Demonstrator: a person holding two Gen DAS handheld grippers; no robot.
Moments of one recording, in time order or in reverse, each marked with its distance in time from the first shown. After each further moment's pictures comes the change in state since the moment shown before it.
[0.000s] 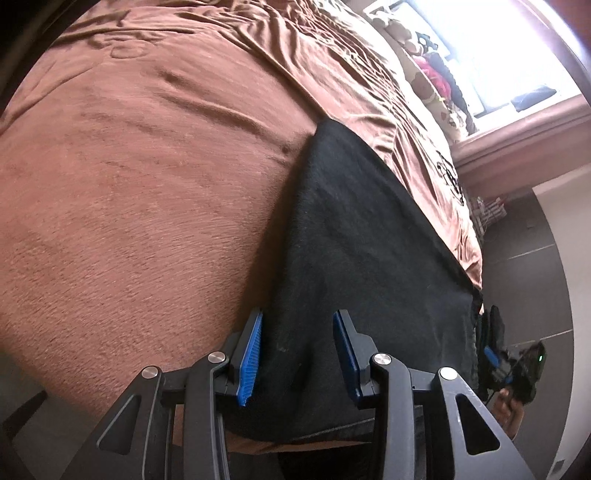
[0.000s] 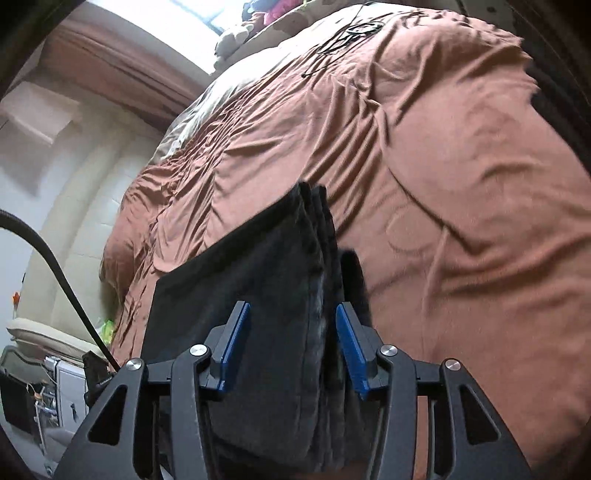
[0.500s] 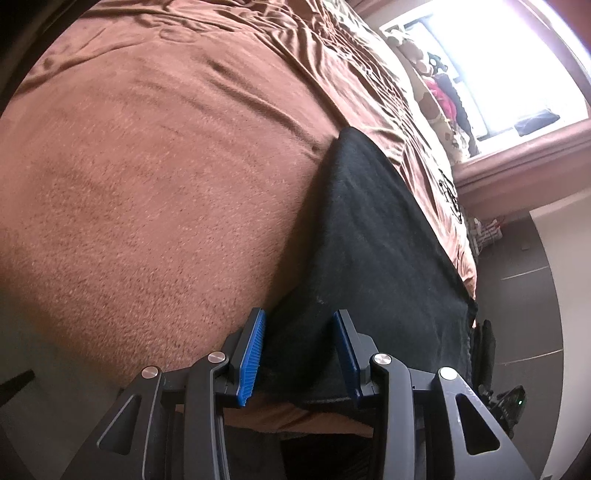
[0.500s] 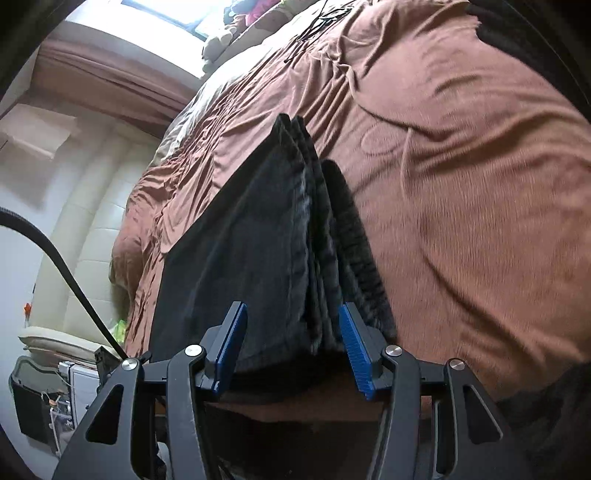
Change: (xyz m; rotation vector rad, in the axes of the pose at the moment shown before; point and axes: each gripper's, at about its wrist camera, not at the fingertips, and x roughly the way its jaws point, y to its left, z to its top) left arm -0.012 0.024 -0.024 -0.079 -0.046 -0.029; right arm -0.019 -0.014 -0.077 0.098 -0.001 0.032
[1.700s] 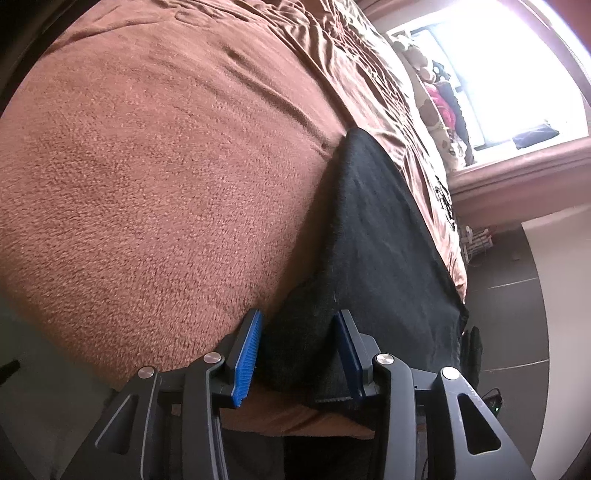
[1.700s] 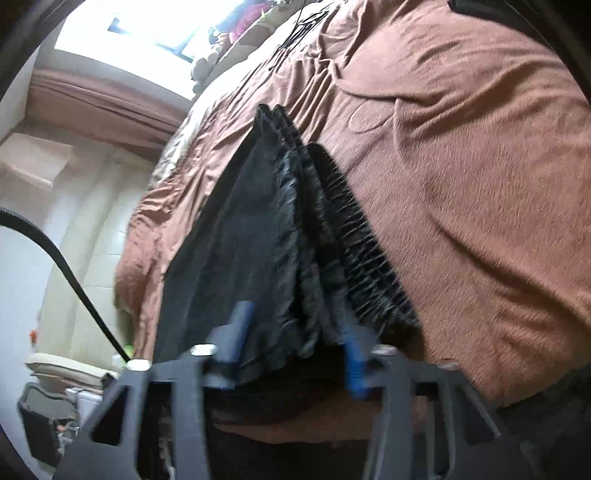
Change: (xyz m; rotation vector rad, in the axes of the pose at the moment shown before) left arm 0.006 0.015 -0.003 -0.046 0.006 -0.052; right arm 0.038 -0.008 -0.019 0.071 -0.073 0.001
